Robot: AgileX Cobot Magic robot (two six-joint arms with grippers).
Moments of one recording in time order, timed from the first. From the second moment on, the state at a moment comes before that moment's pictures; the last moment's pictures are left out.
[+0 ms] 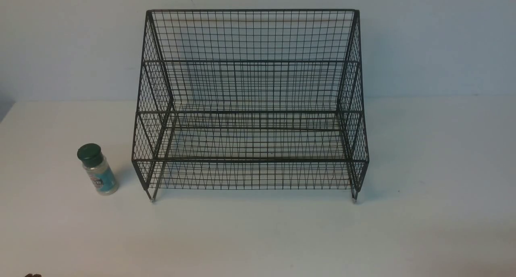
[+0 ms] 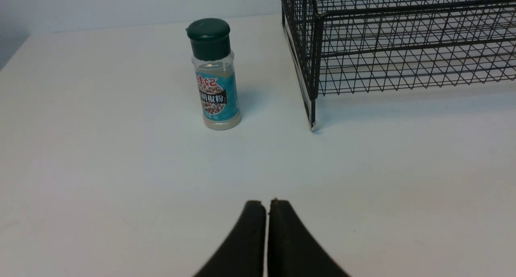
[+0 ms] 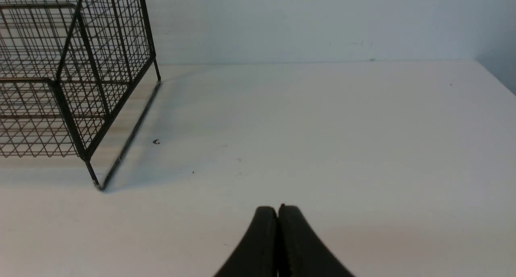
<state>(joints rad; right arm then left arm) -0.03 -0.01 0.02 0.06 0.40 -0.03 -0.05 -0.01 0.03 -0.11 0.38 0.11</state>
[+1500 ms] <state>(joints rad) -0.03 -0.01 0.02 0.06 0.40 -0.03 -0.05 0.42 -0.26 -0.34 0.08 0.28</state>
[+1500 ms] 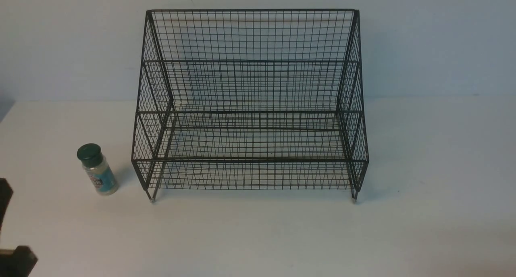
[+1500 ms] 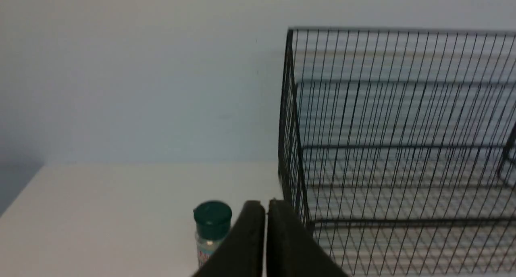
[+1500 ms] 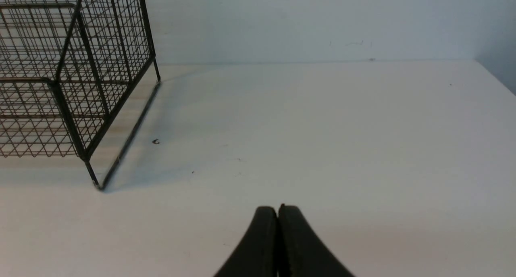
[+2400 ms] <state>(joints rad) -0.03 -0.01 0.02 0.06 0.40 -0.03 -0.05 1.26 -0.45 -0.32 -0.71 0.29</state>
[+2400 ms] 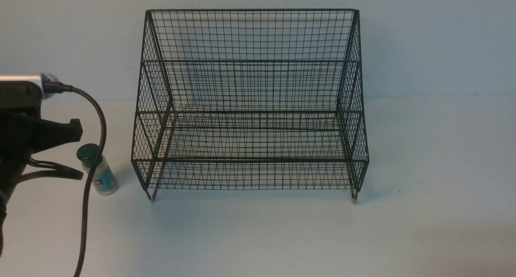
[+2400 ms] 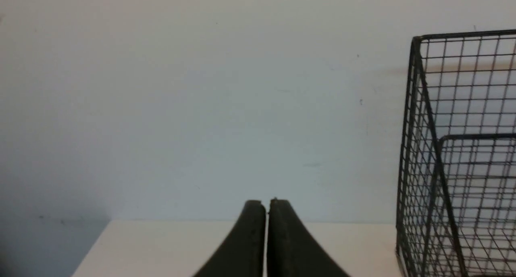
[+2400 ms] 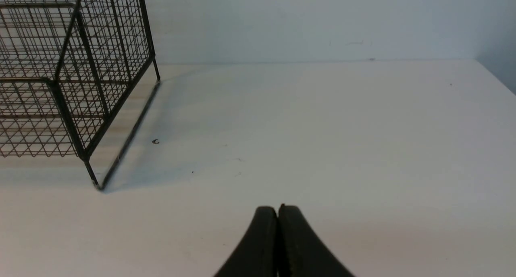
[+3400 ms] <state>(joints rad) -0.03 -0.01 0.02 0.06 0.40 -0.03 -0.05 1.65 -0.46 -0.22 -0.82 0.08</state>
